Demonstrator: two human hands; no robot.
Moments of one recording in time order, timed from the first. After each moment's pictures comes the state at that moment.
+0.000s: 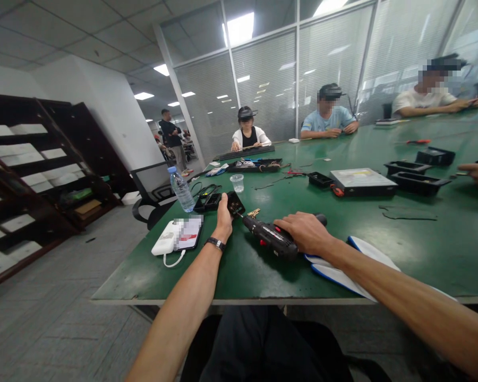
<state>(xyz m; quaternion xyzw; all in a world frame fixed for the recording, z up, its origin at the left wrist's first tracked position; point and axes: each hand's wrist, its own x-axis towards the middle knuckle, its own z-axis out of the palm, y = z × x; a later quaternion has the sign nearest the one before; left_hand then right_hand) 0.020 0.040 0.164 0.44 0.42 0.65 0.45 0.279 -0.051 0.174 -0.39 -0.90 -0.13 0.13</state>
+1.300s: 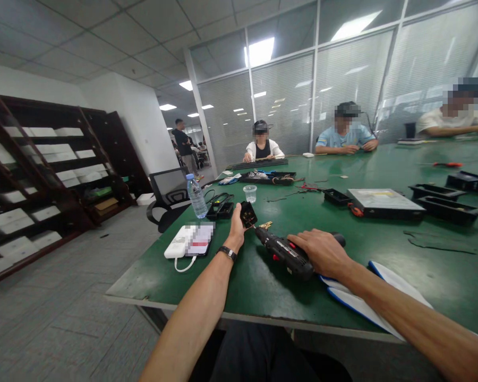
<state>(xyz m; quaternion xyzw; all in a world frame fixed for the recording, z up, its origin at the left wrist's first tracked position) 0.020 0.038 0.166 0.38 0.39 0.67 0.51 0.280 -0.048 0.168 -0.38 -0.90 -0.14 0.15</state>
